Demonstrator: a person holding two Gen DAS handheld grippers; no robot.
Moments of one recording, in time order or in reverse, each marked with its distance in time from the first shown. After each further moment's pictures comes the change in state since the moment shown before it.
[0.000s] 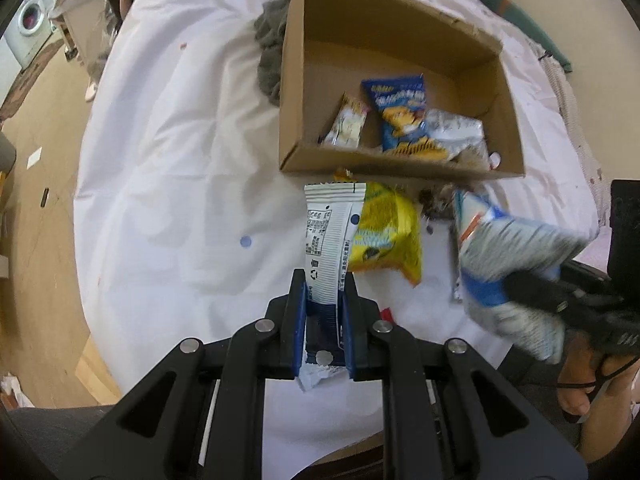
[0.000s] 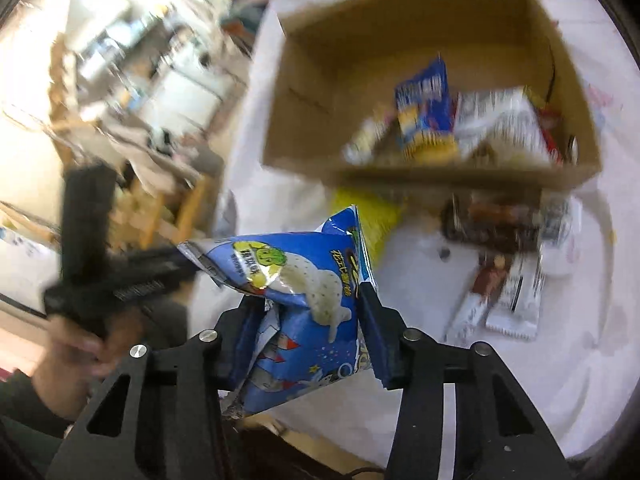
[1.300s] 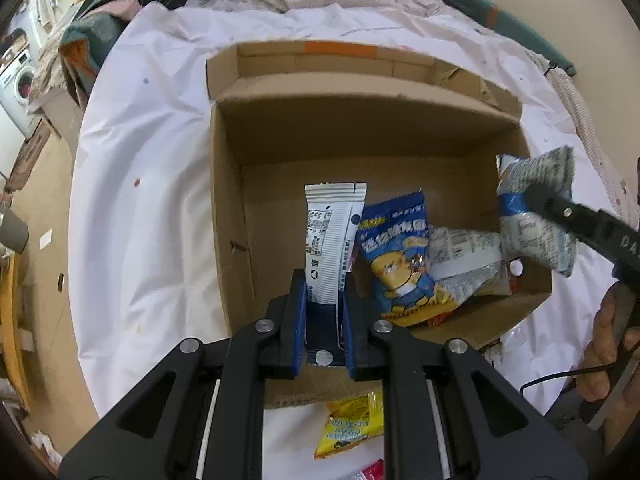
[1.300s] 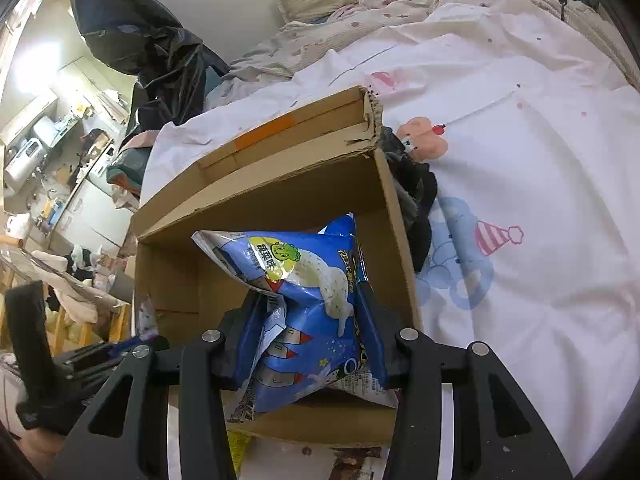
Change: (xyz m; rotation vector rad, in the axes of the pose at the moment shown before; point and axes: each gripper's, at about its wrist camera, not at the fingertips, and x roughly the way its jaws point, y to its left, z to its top) left arm 0.040 -0.051 0.123 0.138 -0.159 0.108; right arm -0.029 -0.087 0.109 0.156 -0.302 -0.359
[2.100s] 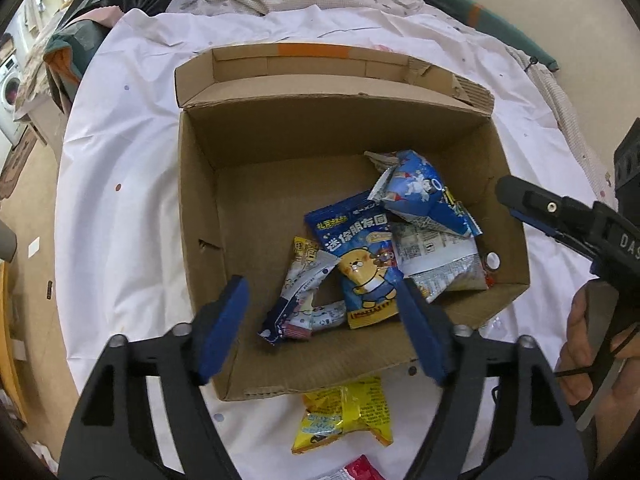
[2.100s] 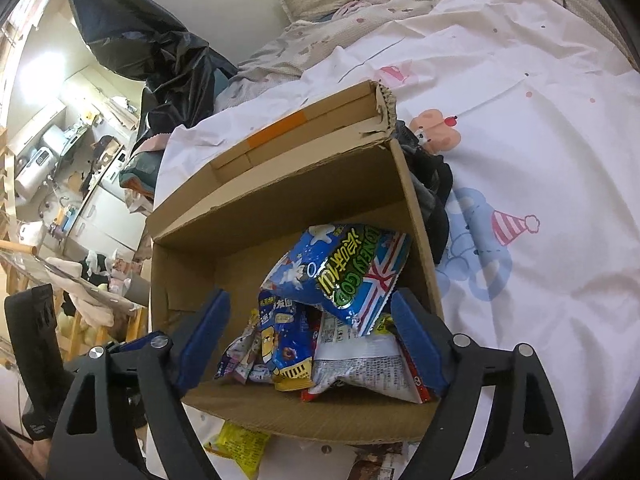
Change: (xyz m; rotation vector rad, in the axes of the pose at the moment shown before) left arm -0.004 -0.015 -0.005 0.015 0.004 -0.063; right arm -0.001 0.005 -0.003 0.037 0.010 0.072
